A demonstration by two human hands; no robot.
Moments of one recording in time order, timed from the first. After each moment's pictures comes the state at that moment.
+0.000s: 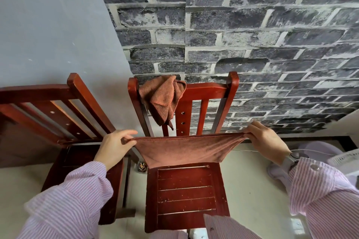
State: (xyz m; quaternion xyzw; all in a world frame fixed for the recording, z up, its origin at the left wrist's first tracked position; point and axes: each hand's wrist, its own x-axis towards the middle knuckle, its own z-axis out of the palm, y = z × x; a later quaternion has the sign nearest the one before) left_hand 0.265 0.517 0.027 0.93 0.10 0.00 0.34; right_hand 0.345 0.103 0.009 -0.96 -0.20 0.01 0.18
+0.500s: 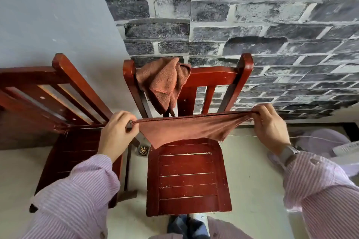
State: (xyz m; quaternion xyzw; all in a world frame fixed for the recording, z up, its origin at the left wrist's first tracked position) left_hand 0.285 0.514 -0.008 0.97 0.03 0.13 0.21; right_hand 0.357 0.127 -0.012 -0.96 -0.09 -0.13 0.23
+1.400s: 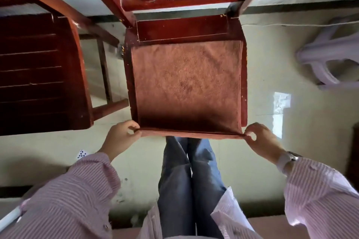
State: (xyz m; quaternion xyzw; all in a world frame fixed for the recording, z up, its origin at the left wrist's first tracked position) left_hand 0.117 0.485 -0.311 0.85 0.22 -0.37 0.30; right_hand 0.144 0.093 -0.317 -0.90 0.04 0.41 0.15
